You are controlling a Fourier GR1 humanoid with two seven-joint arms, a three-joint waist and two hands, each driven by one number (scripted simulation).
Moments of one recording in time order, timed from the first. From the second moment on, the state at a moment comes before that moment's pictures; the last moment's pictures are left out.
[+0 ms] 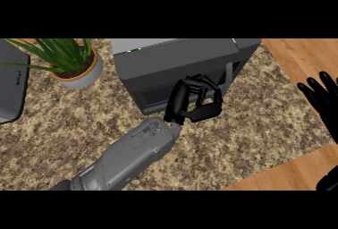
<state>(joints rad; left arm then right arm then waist) -0.87 0.00 -0.77 -0.88 0.72 0.61 -0.37 -0.12 -0.48 -0.12 -1.58 -0.53 0.66 -0.35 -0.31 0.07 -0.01</state>
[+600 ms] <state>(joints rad) -0.88 0.00 -0.75 -0.84 0.82 0.60 -0.49 -0.17 -0.52 -0.13 -1.61 -0.61 0.67 -0.30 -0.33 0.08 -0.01</state>
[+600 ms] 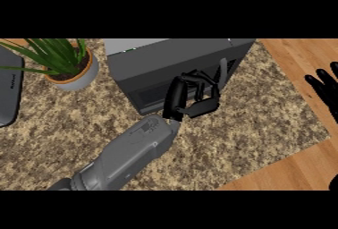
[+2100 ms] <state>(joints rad) -0.90 0.00 -0.79 -0.79 0.95 0.59 -0.68 -0.23 -0.61 -0.17 -1.62 -0.77 0.67 -0.20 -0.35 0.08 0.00</state>
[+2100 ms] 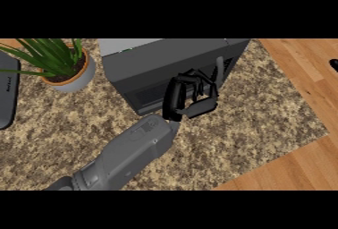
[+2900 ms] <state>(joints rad) -0.91 0.00 -0.81 -0.77 1.00 0.59 -0.74 -0.24 -0.66 -0.15 -1.63 -0.87 0.74 -0.15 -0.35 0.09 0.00</state>
